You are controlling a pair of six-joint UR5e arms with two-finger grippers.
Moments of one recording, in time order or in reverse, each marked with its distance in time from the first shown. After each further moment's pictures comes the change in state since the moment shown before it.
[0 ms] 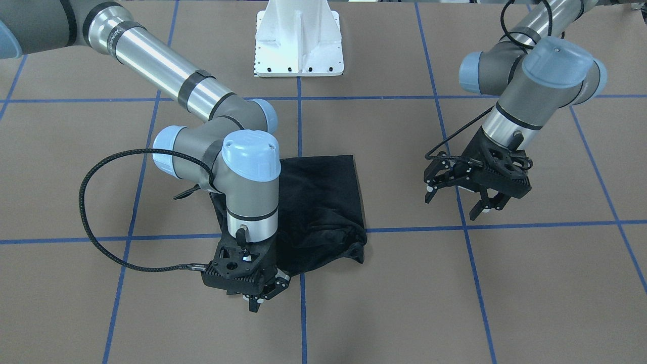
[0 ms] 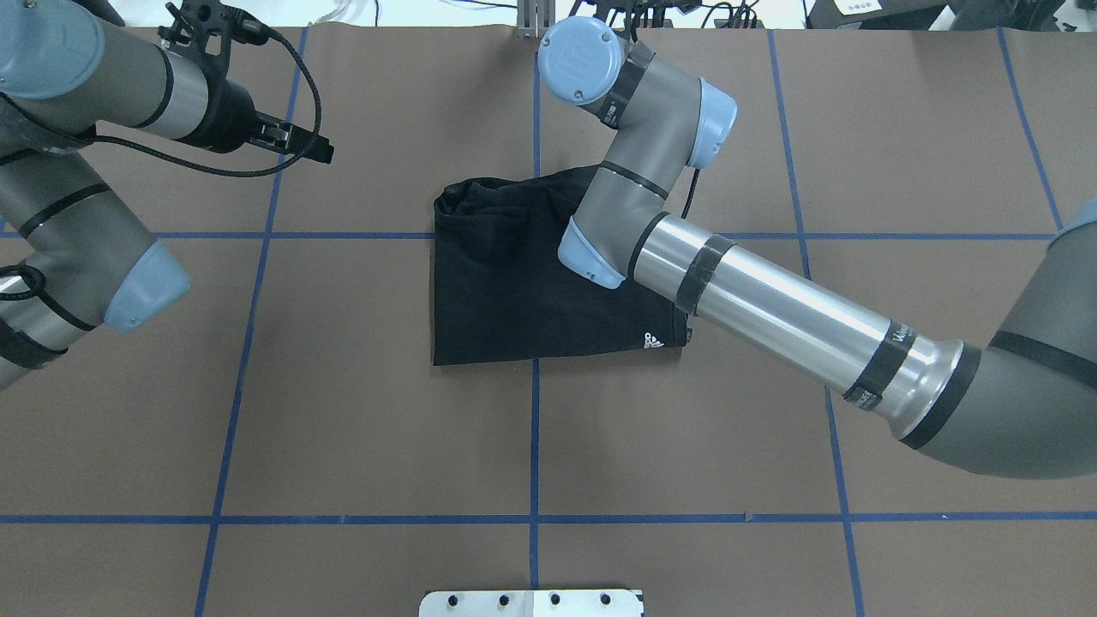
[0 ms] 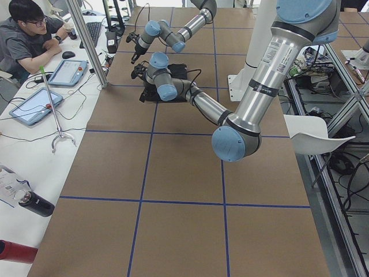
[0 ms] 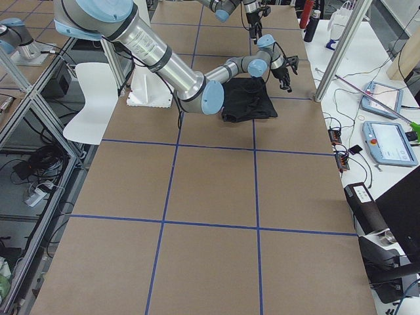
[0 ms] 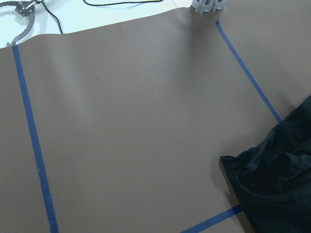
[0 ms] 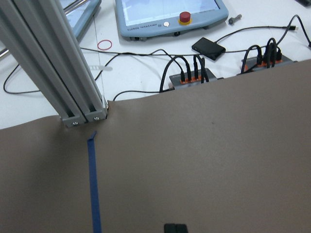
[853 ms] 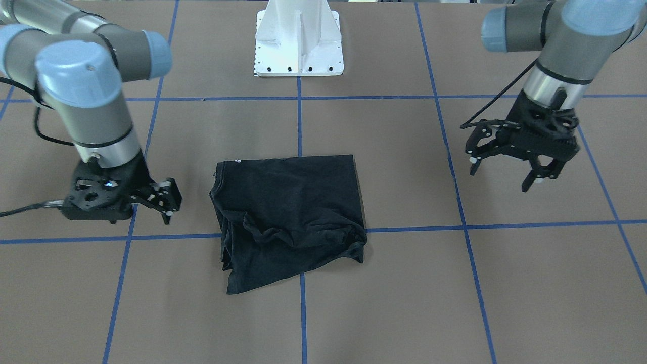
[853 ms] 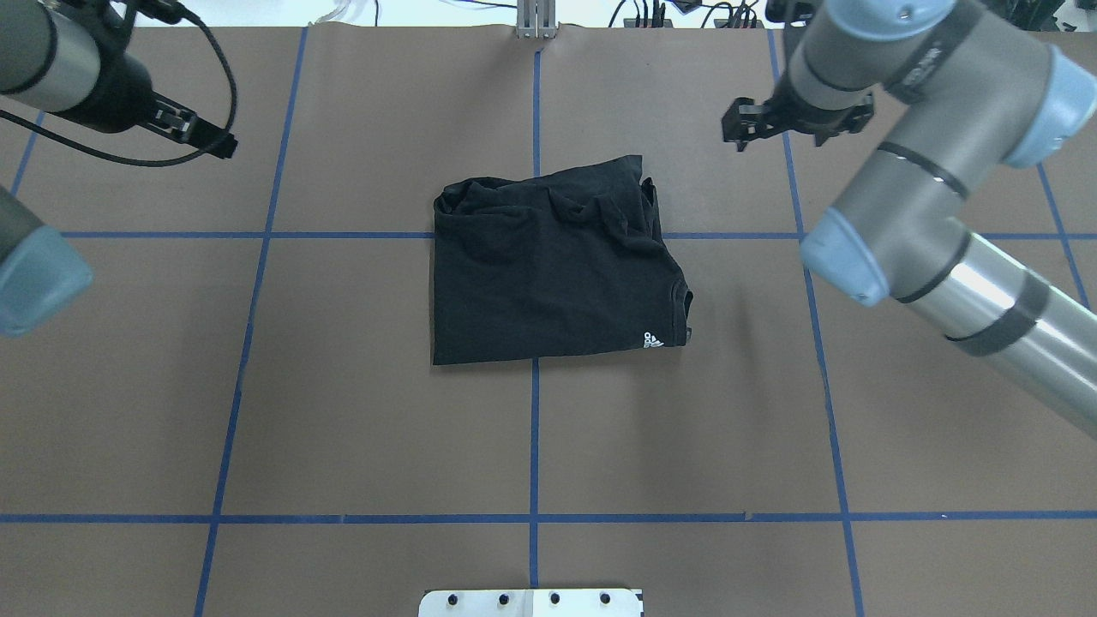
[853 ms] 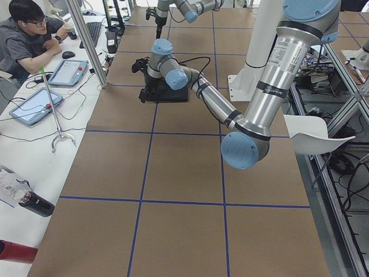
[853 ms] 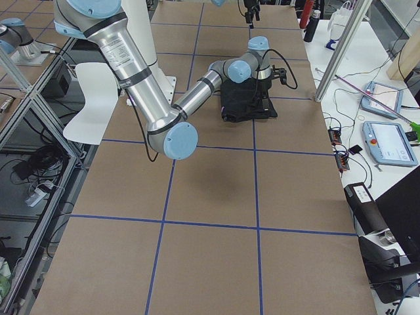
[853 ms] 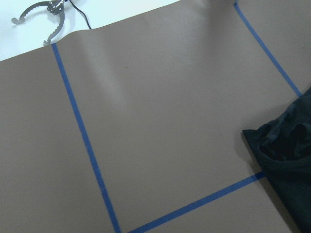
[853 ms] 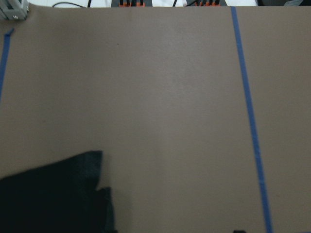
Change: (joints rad) left arm -0.127 0.111 -0.279 0.405 0.002 0.334; right arm 0.185 -0.499 0.711 -0.444 0.360 -0.506
